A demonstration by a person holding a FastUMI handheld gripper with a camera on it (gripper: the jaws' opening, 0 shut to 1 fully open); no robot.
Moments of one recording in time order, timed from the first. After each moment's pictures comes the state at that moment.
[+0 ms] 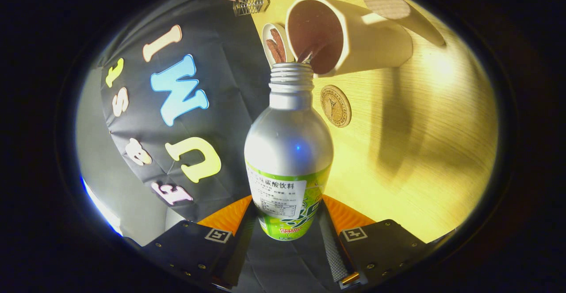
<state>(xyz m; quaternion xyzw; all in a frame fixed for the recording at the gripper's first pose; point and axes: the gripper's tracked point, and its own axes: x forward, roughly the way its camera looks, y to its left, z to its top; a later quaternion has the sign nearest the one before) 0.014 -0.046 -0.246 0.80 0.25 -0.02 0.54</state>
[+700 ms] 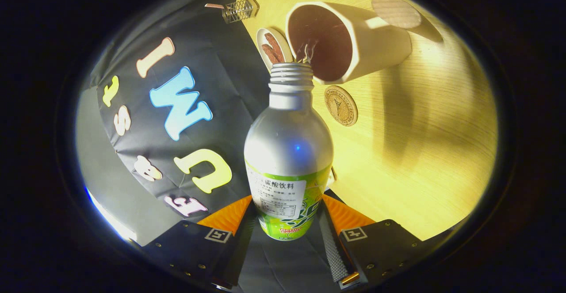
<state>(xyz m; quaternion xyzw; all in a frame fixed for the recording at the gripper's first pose) 0.028 -0.060 -0.233 0.84 0.23 -0.03 0.49</state>
